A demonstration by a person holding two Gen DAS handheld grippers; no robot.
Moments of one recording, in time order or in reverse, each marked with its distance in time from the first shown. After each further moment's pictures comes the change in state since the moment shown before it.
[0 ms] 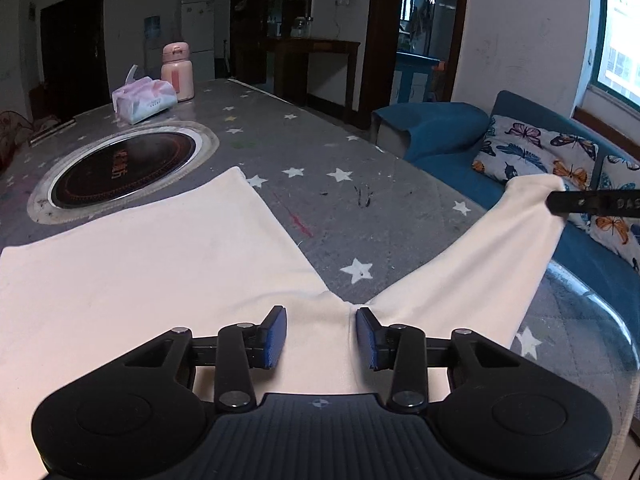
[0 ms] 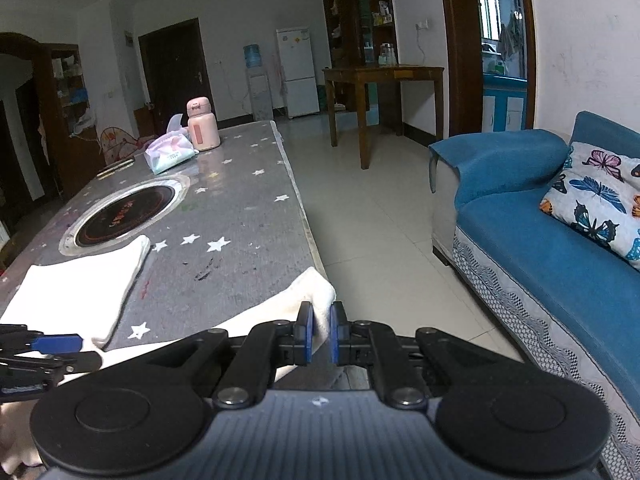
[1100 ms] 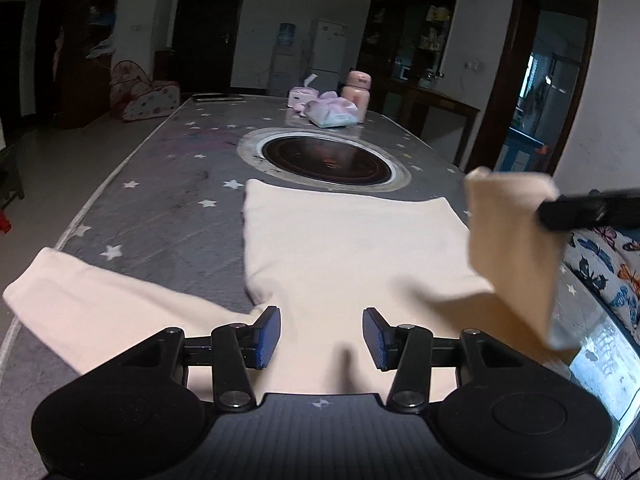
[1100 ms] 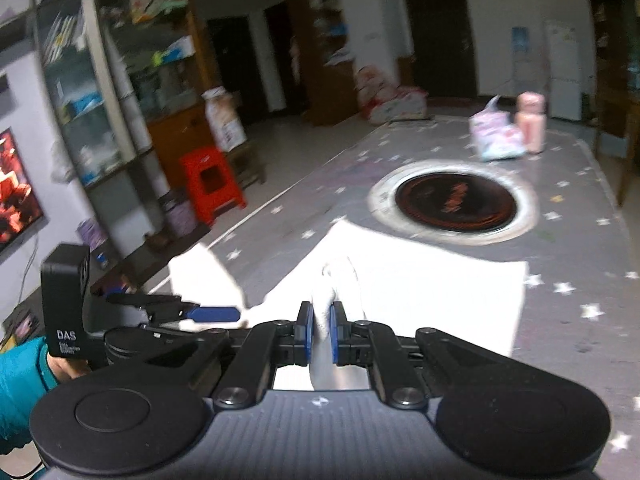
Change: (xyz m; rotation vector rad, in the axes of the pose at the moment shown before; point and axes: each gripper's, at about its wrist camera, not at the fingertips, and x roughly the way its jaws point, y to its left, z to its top) left arm -0.142 0.137 -0.076 -0.305 -0.131 0.230; right arm -0.029 0.253 0.025 -0.425 0.158 0.694
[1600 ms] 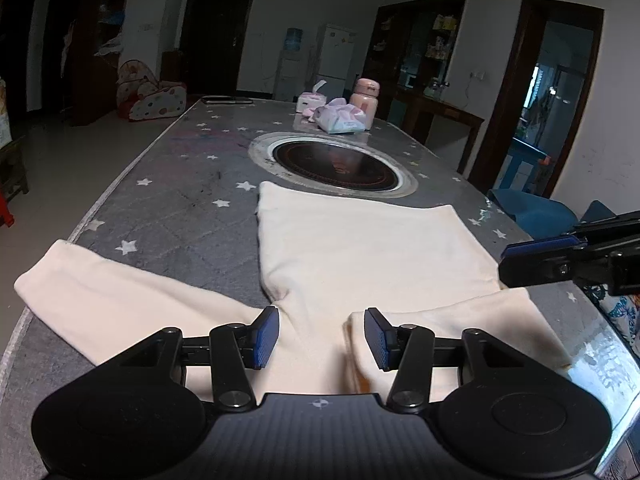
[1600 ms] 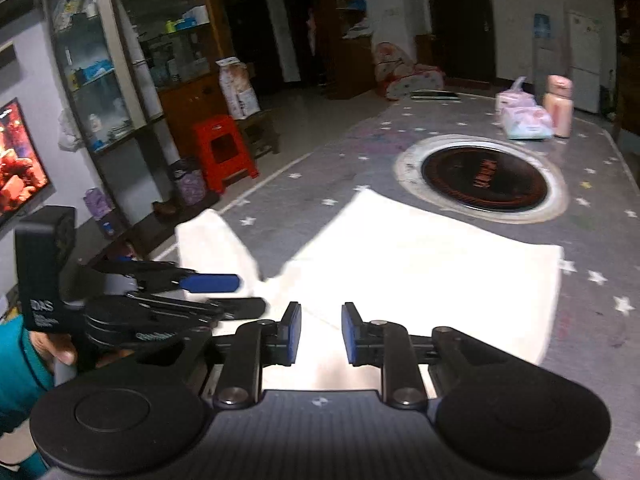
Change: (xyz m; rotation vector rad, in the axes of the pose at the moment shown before) left arm -0.008 0.003 -0.003 -0.005 -0.016 -0.017; right arm 0.026 0.010 -0.011 -0.034 0.076 -0.001
